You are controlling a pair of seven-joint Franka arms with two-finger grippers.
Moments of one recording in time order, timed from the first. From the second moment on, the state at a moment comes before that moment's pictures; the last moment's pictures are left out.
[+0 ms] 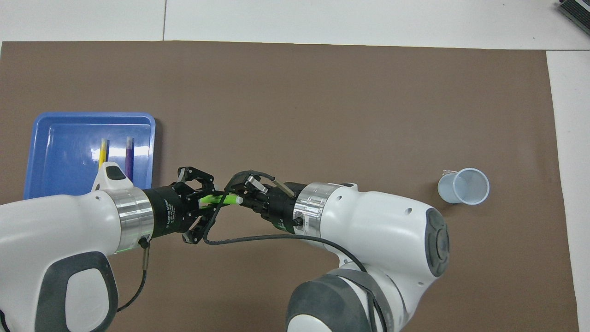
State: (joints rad) left arm -0.26 -0.34 -0.16 -2.31 -0.71 2.28 -1.53; right arm 0.33 0.00 0.38 -2.00 0.88 2.58 0.75
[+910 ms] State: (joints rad) left arm 0.06 -0.37 -0.14 -2.28 -0.51 1.83 -0.72; right arm 0.05 -0.06 0.36 -1.93 0.44 1.94 0.23
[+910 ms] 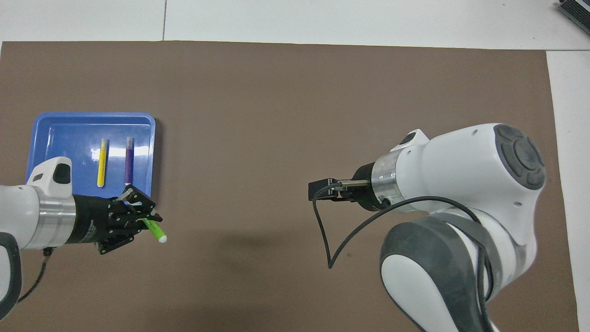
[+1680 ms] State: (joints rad) left arm 0.35 -0.37 -0.14 -2.24 -0.11 1.73 0.18; right arm -0.21 -0.11 0.35 -1.92 0.23 1.74 0.01
